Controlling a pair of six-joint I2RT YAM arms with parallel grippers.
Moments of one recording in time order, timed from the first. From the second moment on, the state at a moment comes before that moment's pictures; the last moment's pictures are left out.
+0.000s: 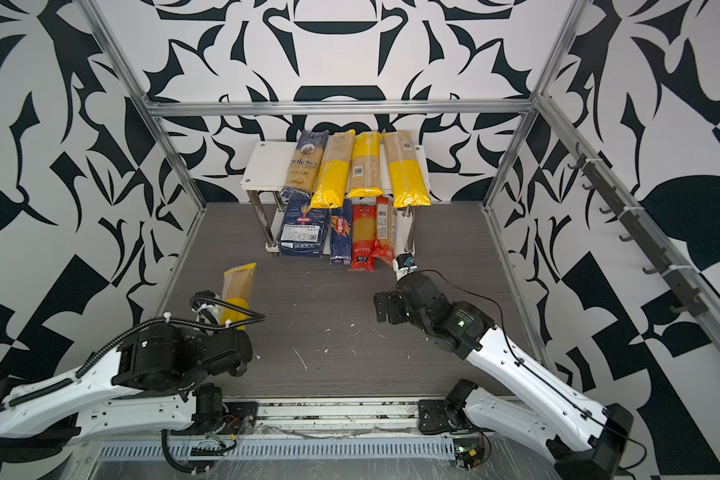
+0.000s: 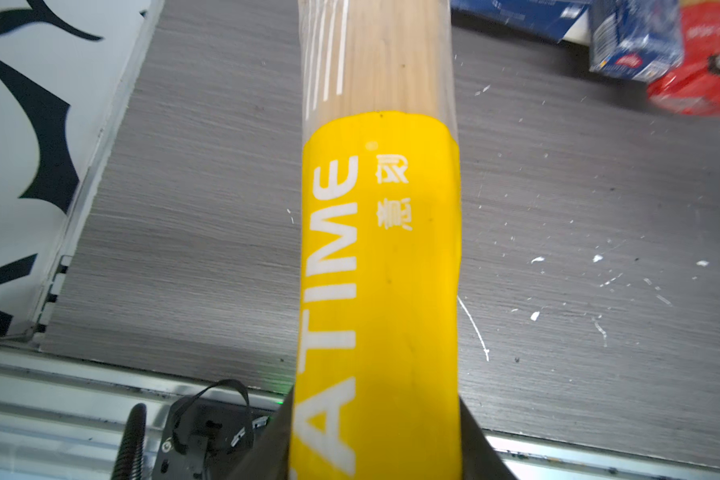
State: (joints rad) left arm -1.31 0.83 1.09 -1.63 -0.66 -1.38; right arm 0.76 0.92 0.92 -0.76 0.20 0.47
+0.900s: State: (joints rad) left arm -0.97 1.04 1.64 -1.56 -0.75 -0.77; right arm 0.76 0.98 0.97 -0.72 0.20 0.42
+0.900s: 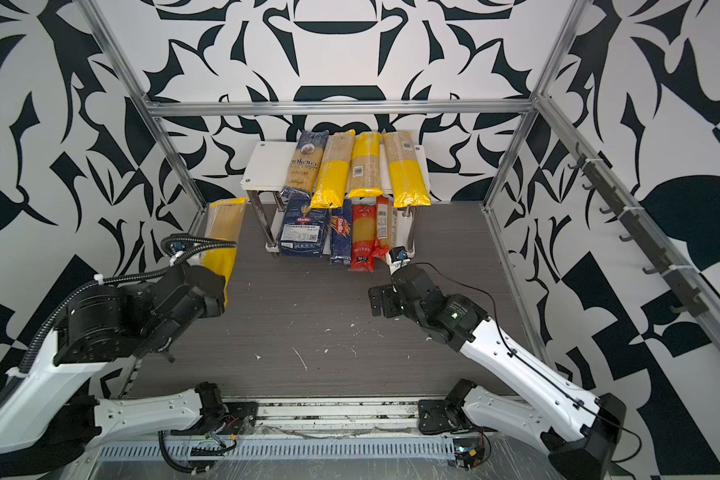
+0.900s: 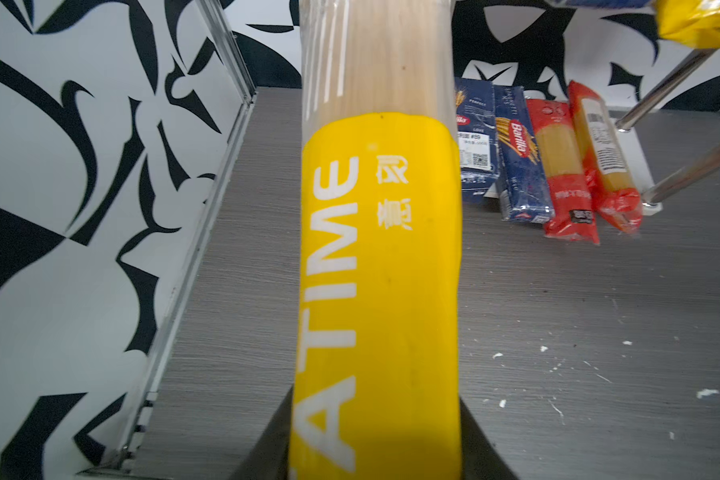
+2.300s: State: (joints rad) left arm -0.35 1.86 2.42 -1.19 -0.18 -0.14; right arm 0.68 0.97 1.05 -0.81 0.26 0.36
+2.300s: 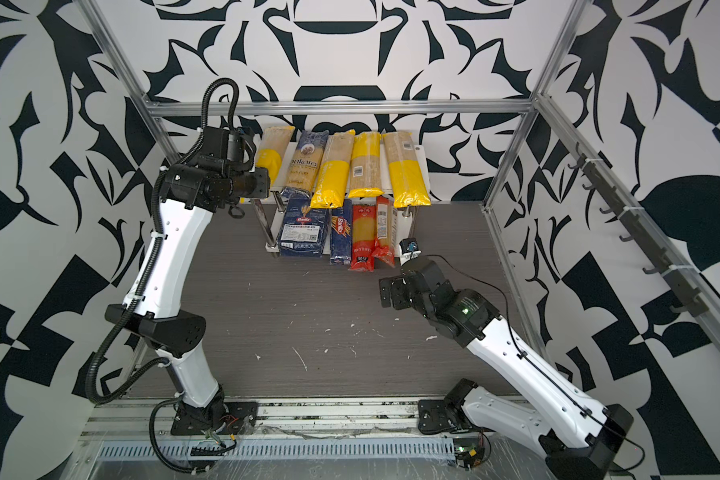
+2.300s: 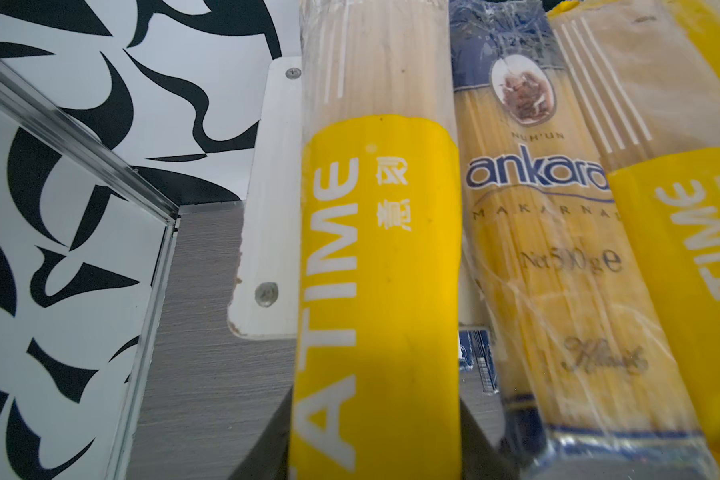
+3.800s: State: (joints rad) left arm -0.32 0.88 0.86 -0.59 -0.15 -0.35; right arm 0.62 0.99 0.91 -0.78 0.28 0.38
